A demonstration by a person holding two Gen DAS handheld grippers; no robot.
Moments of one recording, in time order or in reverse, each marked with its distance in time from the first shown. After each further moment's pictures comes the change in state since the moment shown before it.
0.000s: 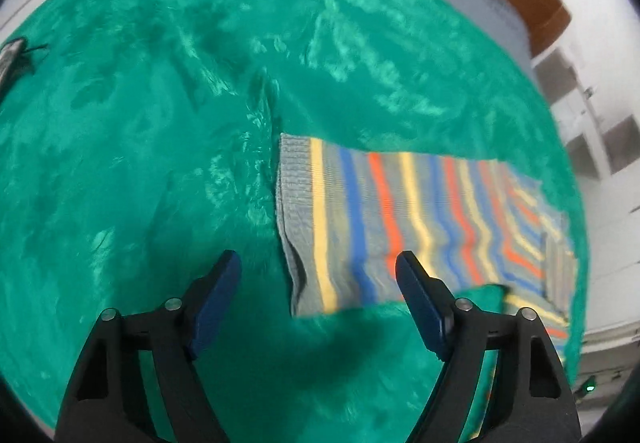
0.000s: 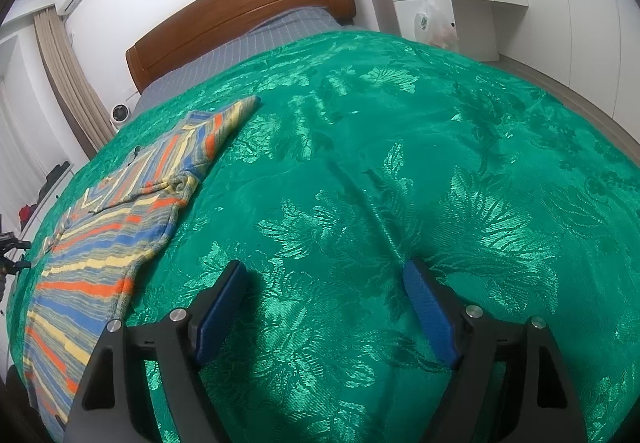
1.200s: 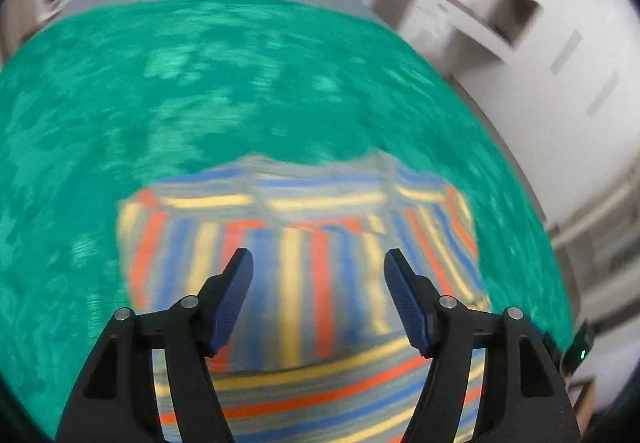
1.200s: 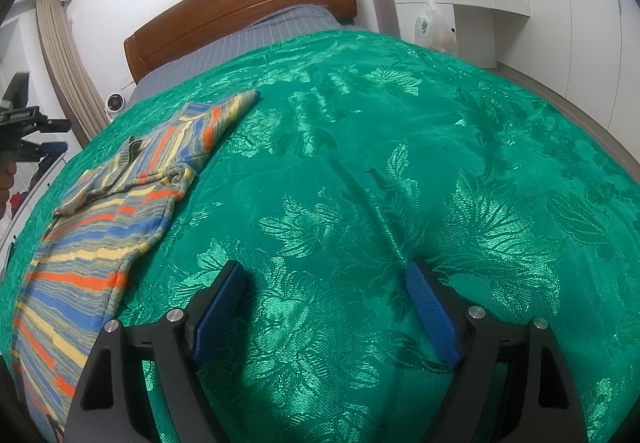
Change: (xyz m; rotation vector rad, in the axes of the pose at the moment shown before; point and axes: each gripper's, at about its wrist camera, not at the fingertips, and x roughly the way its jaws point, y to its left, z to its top) left arm 0.010 -0.342 -0.043 0.471 -0.061 -0.218; right arm 0.002 0.008 -0.001 -0.038 0.001 -0.038
